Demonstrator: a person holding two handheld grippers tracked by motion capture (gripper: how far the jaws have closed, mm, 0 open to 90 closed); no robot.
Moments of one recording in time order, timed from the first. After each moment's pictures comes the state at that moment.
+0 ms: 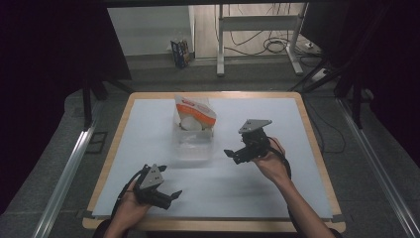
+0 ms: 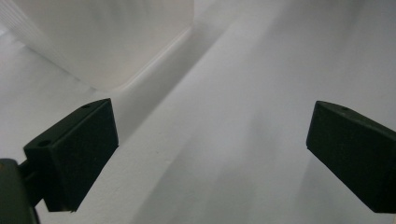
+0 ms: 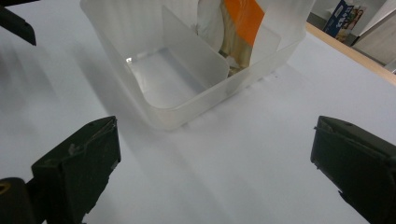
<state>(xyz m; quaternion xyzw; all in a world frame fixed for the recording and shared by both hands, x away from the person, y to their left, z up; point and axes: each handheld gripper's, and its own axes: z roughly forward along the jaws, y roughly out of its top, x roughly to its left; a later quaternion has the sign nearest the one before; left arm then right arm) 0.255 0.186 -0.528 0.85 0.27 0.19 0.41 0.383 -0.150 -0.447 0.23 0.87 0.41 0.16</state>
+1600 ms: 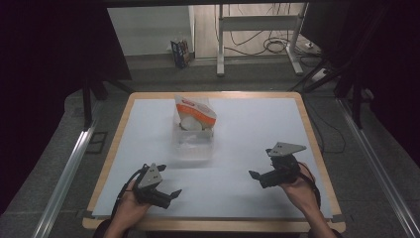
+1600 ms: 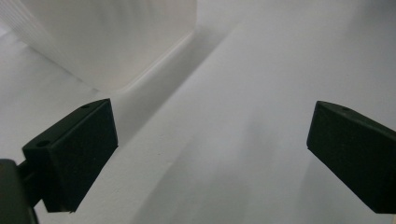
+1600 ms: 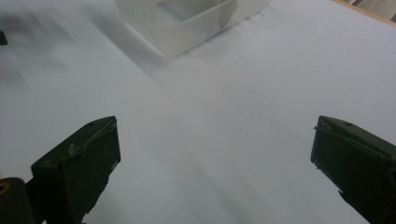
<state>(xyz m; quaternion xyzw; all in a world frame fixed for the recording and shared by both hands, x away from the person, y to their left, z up) 0.256 0.189 -0.528 0.84 0.28 0.19 0.42 0.321 -0.227 -0.462 0.28 0.86 0.40 0.15</state>
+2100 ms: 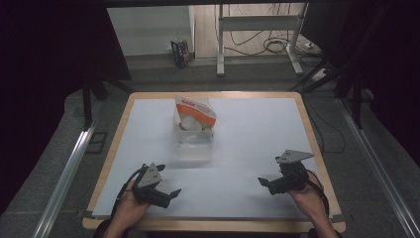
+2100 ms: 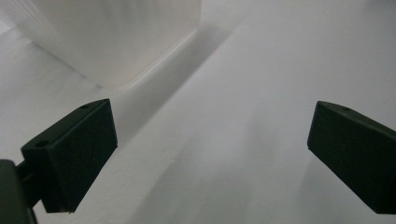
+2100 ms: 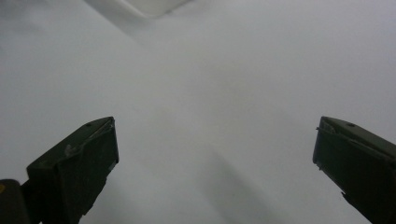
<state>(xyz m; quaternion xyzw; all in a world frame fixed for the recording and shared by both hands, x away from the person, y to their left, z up) 0.257 0.190 -0.529 0.84 0.29 0.19 0.42 0.313 -0.253 -0.482 0.31 0.86 0.38 0.15</state>
